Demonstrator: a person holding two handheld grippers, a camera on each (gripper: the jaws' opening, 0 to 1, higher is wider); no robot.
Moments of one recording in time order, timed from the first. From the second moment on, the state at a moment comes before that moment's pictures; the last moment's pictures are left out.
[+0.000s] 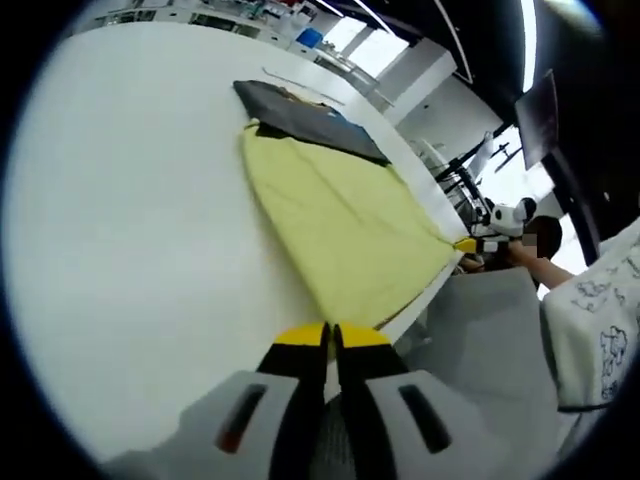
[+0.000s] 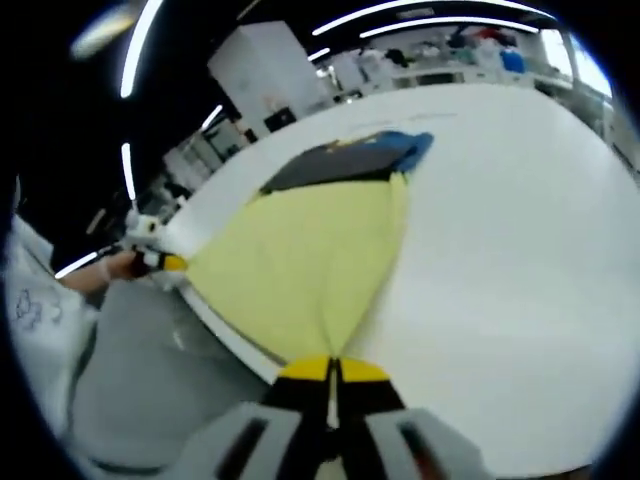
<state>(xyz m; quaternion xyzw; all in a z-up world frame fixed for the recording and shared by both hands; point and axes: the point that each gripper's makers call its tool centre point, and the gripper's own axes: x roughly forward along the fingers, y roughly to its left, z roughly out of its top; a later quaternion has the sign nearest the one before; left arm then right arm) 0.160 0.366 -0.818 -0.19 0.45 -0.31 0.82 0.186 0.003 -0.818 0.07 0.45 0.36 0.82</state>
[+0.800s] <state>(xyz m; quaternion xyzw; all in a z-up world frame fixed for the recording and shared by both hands) 0.151 0.373 -0.767 -0.22 0.43 -0.32 0.82 0.186 0.006 -0.763 0.17 0.43 0.37 0.80</state>
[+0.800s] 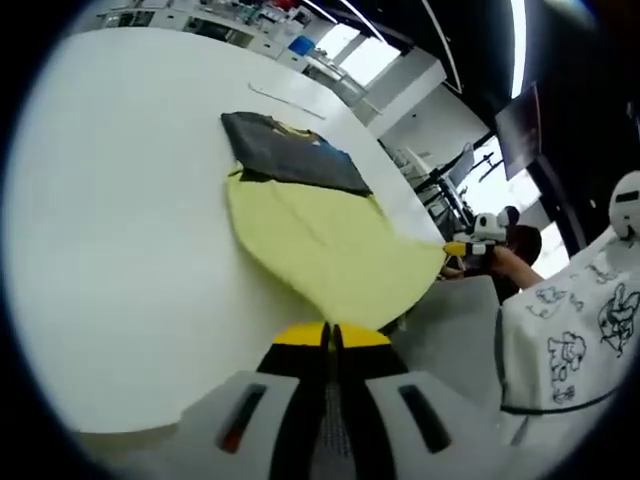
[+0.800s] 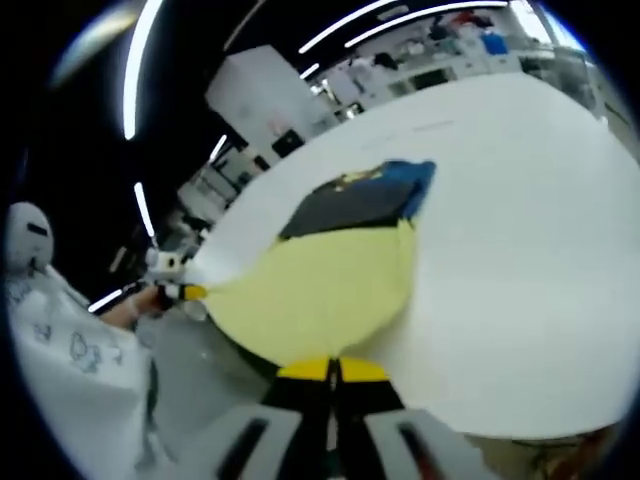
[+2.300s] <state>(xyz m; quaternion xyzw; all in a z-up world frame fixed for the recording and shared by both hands) 0.423 0.393 -0.724 -0.31 0.26 -0.25 0.88 0.463 0.030 -0.723 0.21 0.30 0.30 0.88</state>
